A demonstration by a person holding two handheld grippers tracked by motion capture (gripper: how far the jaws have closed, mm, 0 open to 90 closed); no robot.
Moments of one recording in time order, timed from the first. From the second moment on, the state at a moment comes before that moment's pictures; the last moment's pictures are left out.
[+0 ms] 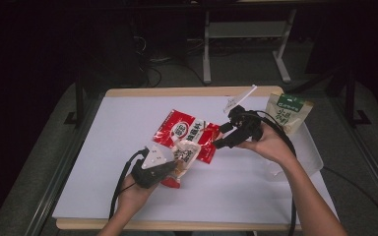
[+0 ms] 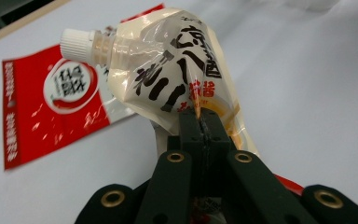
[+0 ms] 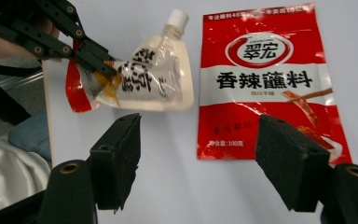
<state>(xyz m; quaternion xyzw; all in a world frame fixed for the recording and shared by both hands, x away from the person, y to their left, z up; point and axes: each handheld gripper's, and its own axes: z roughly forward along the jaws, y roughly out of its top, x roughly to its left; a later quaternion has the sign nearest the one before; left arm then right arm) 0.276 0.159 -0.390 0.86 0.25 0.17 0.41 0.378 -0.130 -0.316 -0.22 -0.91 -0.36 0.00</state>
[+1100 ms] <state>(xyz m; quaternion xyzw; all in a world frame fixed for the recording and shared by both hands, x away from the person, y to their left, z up) 0.262 0.118 -0.369 0.85 0.21 0.19 0.45 0.397 -0.104 -0.338 -0.22 -0.90 -0.34 0.17</state>
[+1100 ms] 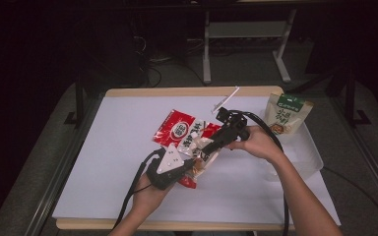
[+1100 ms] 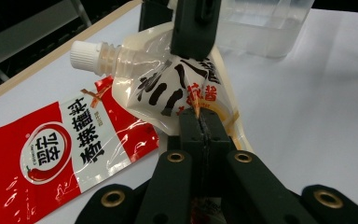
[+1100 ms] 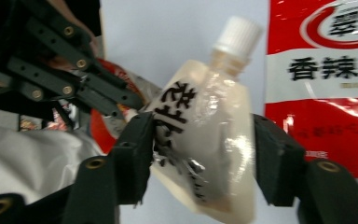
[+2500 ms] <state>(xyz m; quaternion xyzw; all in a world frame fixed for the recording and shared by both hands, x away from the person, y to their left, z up) 0.284 0.136 -0.388 0.85 0.27 0.14 0.44 0.378 -0.108 -0.316 -0.13 -0.94 -0.31 0.03</state>
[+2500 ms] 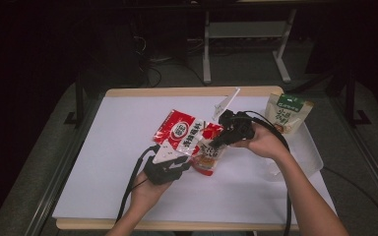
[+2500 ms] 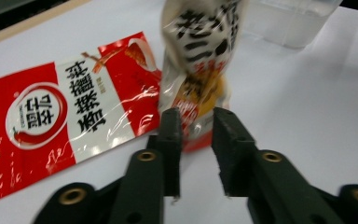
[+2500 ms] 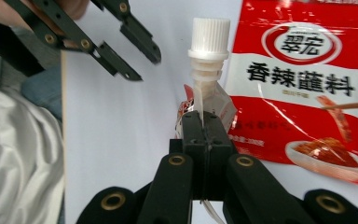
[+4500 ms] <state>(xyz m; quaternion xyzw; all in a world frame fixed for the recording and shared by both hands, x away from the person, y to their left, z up) 0.276 0.232 -0.413 0.81 0.36 0.13 0.44 0.364 -0.211 -0.248 -0.18 -0.93 -0.31 -0.06</state>
